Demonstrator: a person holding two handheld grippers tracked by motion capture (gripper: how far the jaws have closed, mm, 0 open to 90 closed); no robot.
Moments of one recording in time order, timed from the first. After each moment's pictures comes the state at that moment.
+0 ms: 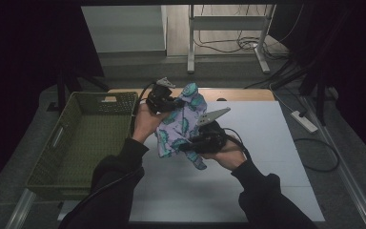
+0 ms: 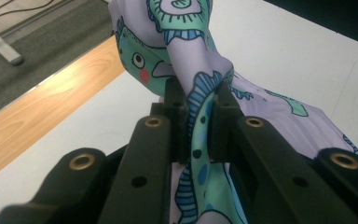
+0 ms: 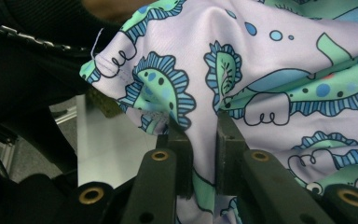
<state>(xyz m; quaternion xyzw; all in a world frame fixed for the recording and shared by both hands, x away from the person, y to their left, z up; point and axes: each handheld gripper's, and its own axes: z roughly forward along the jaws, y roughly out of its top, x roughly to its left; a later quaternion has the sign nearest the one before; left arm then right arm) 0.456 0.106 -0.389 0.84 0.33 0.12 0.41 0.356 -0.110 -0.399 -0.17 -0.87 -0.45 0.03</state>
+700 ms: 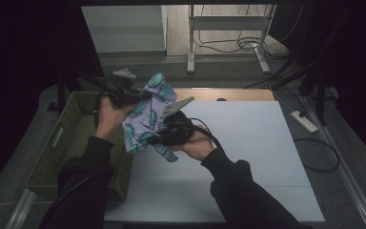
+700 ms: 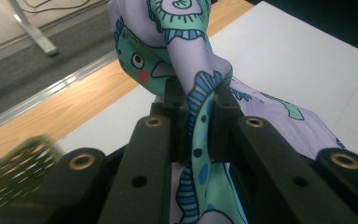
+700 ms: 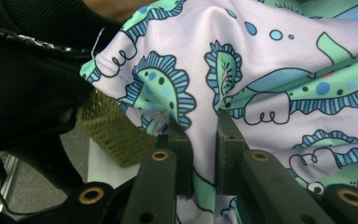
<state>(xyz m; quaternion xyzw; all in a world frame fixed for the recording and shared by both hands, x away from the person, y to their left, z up) 0.440 0.208 -0.362 0.81 0.37 0.14 0.42 0.360 -0.023 -0.376 -0.12 -0.88 -0.46 0.03</state>
